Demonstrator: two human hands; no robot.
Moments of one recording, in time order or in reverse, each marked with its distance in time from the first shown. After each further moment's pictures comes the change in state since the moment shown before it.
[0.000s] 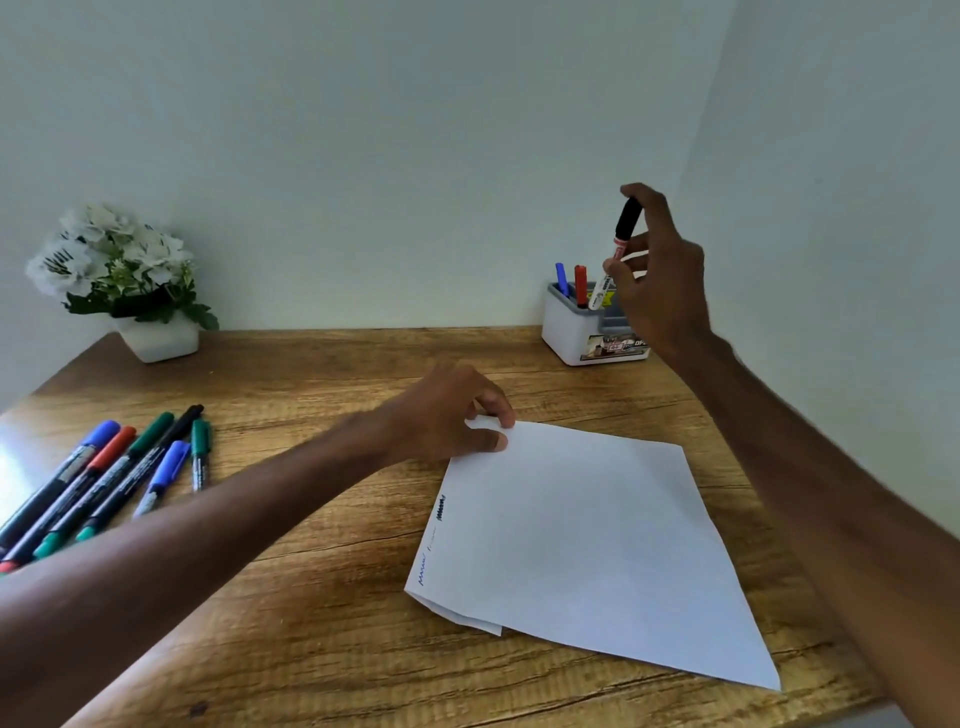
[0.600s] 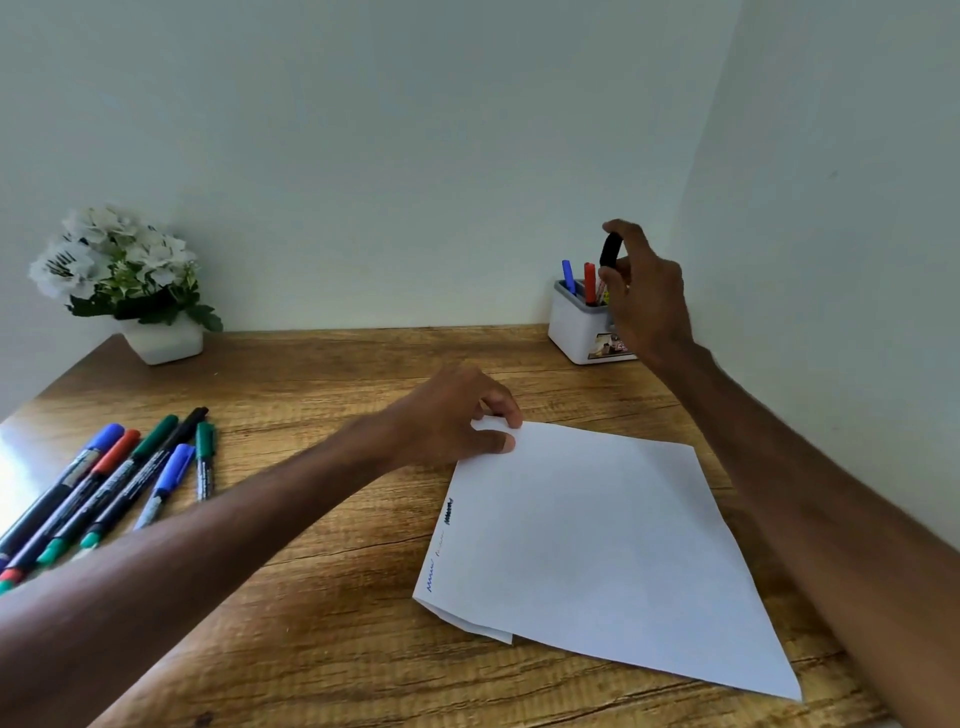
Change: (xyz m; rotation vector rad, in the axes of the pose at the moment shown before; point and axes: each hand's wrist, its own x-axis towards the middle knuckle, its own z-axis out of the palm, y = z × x) left_hand 0.001 -0.003 0.002 -0.012 0.009 -0.018; right_hand -0.003 0.022 0.034 -0.052 -0.064 0.106
